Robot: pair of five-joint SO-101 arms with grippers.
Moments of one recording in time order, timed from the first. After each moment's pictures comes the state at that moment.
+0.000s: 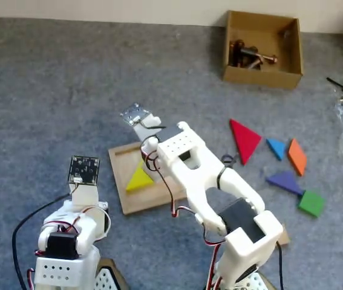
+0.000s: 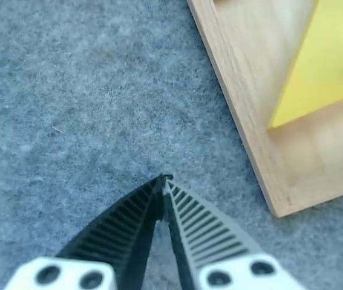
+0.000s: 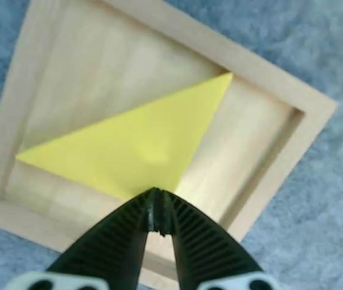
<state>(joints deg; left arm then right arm) -2.4 -103.6 96.0 76.0 5.5 -37.5 10.2 17.0 60.0 14.6</state>
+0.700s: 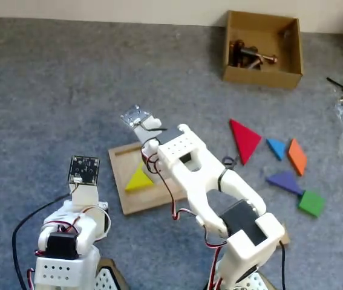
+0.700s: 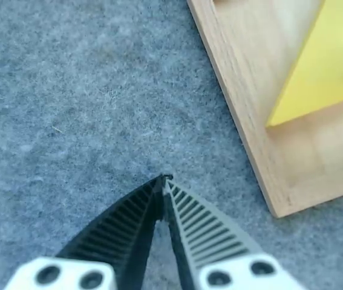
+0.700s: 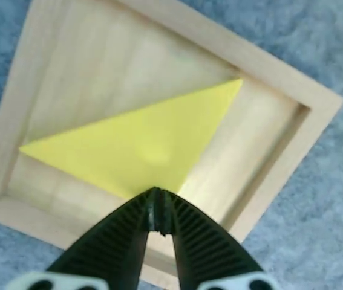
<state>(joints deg) -2.4 -103.6 96.0 76.0 5.5 -38.1 9.8 19.3 59.3 14.5</state>
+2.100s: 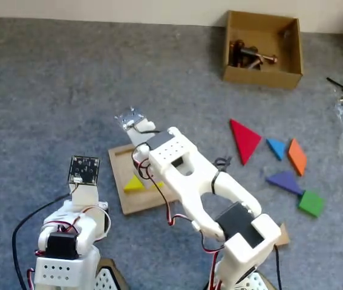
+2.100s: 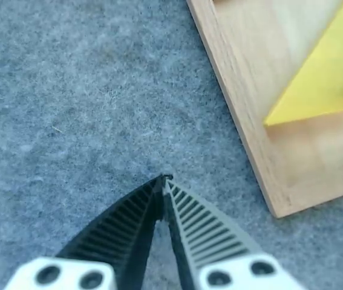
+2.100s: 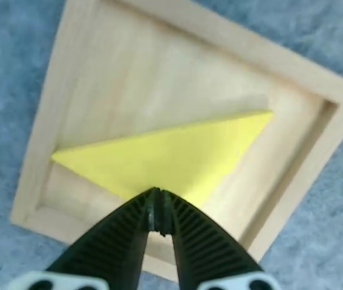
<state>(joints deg) -2.4 -103.6 96.0 76.0 5.5 -42.3 7.9 18.1 60.7 7.1</state>
